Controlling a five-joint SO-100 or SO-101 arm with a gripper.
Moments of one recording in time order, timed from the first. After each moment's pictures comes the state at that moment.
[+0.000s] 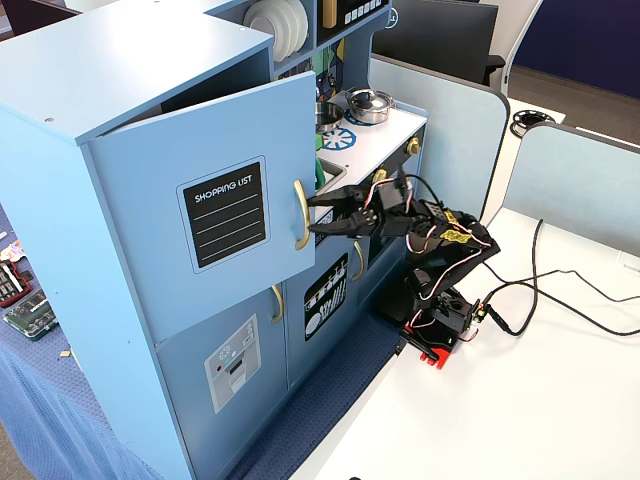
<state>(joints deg) -51.6 149.8 119.0 11.1 -111.7</state>
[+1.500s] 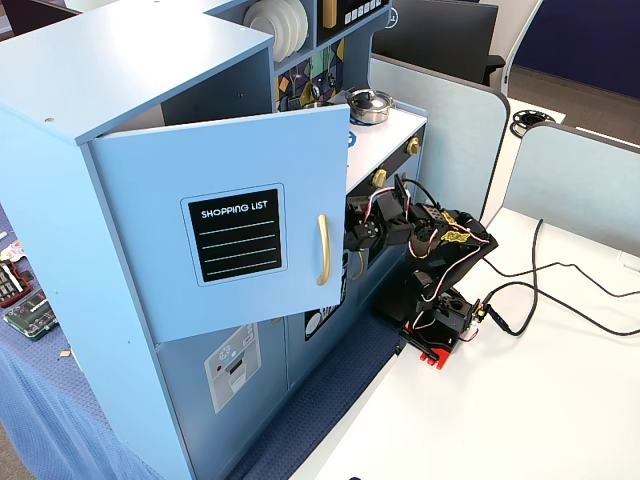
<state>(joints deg) -59.9 145.6 118.7 11.4 -113.3</state>
